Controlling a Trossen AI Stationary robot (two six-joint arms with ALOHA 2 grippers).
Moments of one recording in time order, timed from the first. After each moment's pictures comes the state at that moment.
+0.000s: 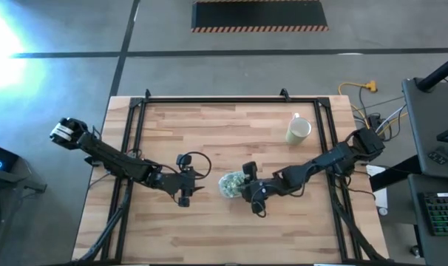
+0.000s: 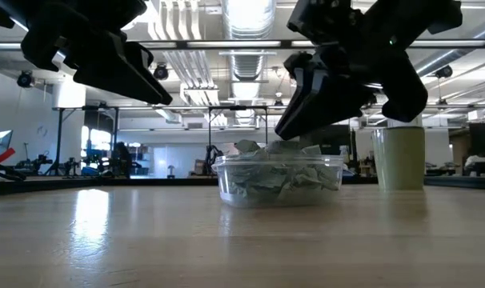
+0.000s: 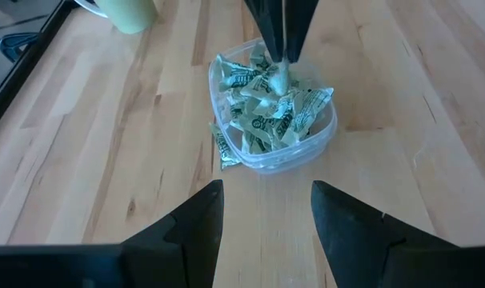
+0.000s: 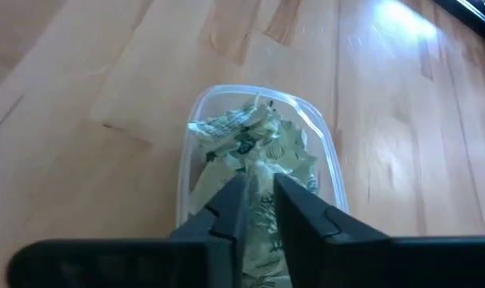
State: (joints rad) left arm -0.41 1.26 0.64 -0.01 -0.45 -0.09; right arm 0.35 1.71 0.92 -0.02 0.36 -0.16
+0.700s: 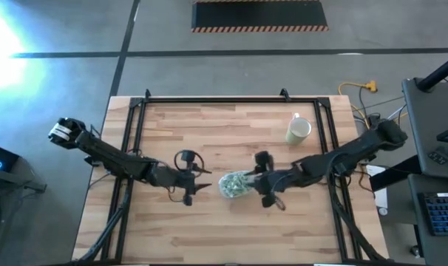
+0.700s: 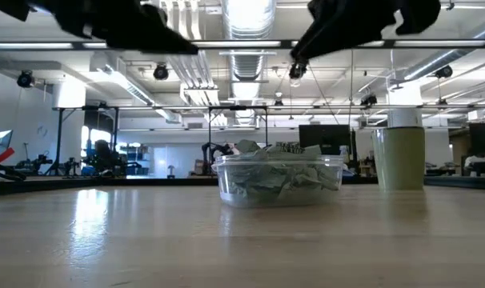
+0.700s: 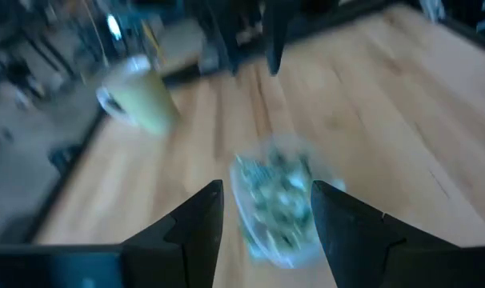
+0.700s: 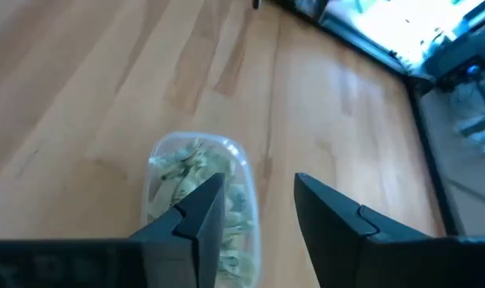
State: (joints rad) left arm -0.38 1.25 0.64 0.22 -0.45 0.15; right arm 0.37 1.46 0.93 -0.17 0.42 -0.18
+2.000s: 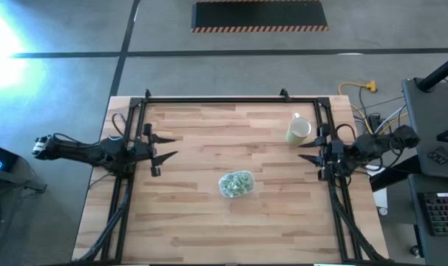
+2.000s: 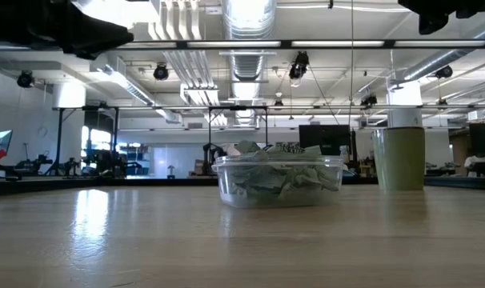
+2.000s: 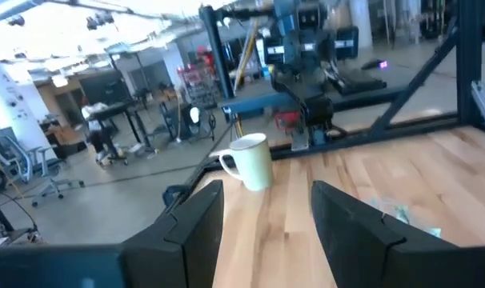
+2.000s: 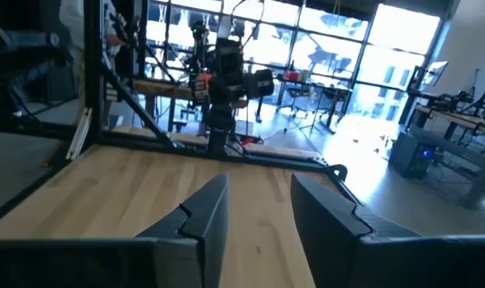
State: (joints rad) left arm -0.13 0.35 0.26 0.17 -0.33 0.27; right arm 0.37 0.24 0.42 -0.18 0.42 -0.13
